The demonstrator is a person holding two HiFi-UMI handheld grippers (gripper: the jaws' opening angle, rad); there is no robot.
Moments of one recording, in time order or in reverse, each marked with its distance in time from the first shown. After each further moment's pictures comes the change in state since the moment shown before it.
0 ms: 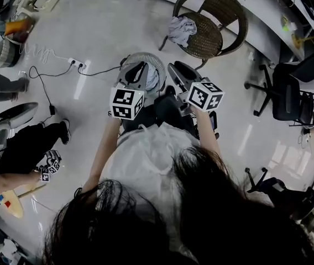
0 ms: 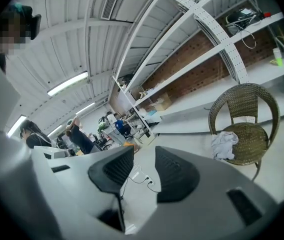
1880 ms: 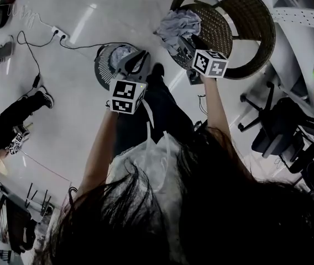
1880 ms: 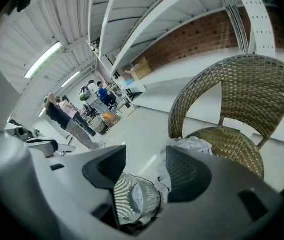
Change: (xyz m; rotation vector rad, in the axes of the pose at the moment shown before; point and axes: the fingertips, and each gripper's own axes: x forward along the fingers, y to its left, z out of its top) left arm 0.307 0.034 -0.049 -0.154 0.269 0.197; right arm 0.202 -0.389 0.052 -0.056 0.432 -0.073
